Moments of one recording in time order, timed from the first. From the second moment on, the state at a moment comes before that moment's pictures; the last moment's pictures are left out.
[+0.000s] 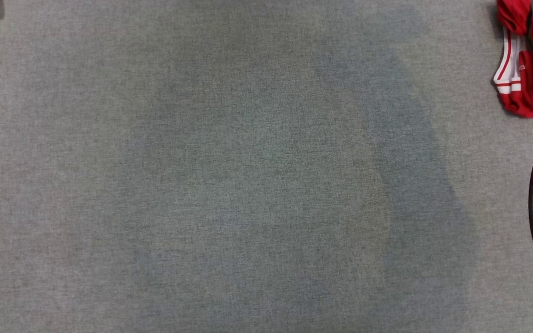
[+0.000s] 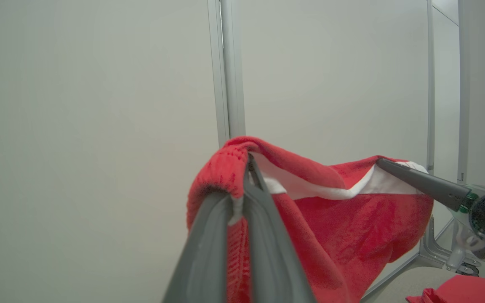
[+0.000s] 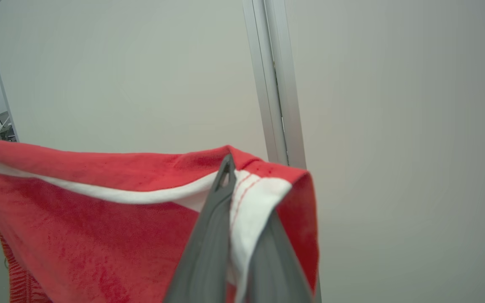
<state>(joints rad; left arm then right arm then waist) -1.51 0.47 -0.79 0.48 -0.90 -0.13 -0.25 -1.50 -0.23 0.38 0.78 0.70 0.13 -0.25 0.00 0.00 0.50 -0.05</state>
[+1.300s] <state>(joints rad) -0.10 0.39 -0.54 0.12 -0.59 -0.13 -0.26 -0.21 -0.37 0.49 0.31 0.77 0.13 -0.26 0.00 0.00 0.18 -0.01</state>
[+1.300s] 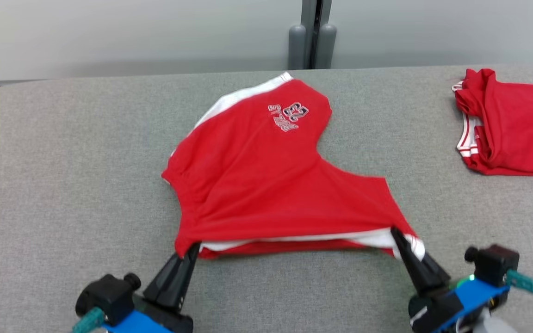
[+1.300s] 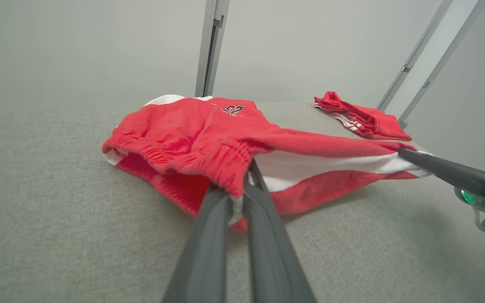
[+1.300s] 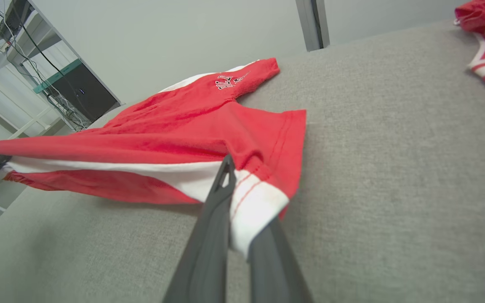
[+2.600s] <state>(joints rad) -0.53 0.28 -0.56 0.25 -0.68 -0.13 -0.26 -0.95 -0.39 0.49 0.57 0.68 0.13 -0.06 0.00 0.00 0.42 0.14</state>
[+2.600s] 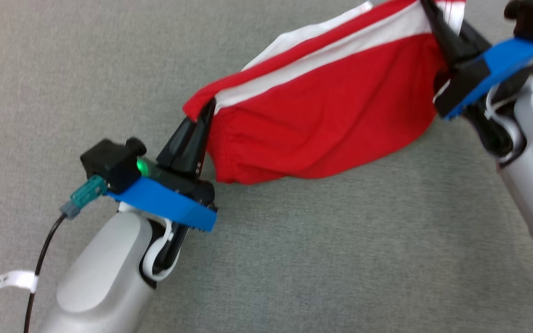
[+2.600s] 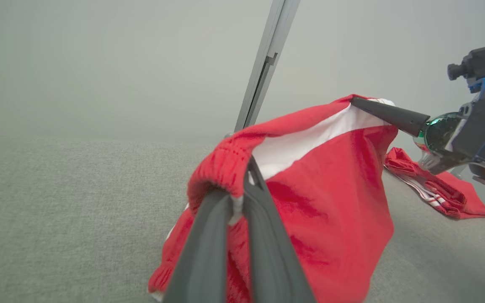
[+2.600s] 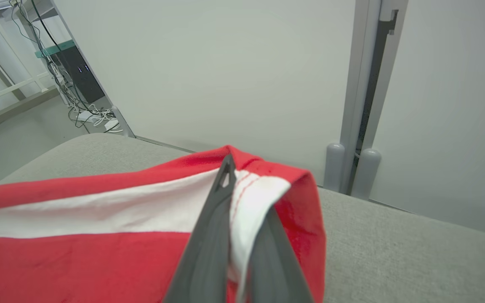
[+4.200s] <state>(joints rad) -0.37 0.17 -0.21 0.19 -0.39 -0.09 -0.26 -1.14 -0.42 0.89 1.11 0.83 0.13 -0.14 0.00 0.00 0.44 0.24</state>
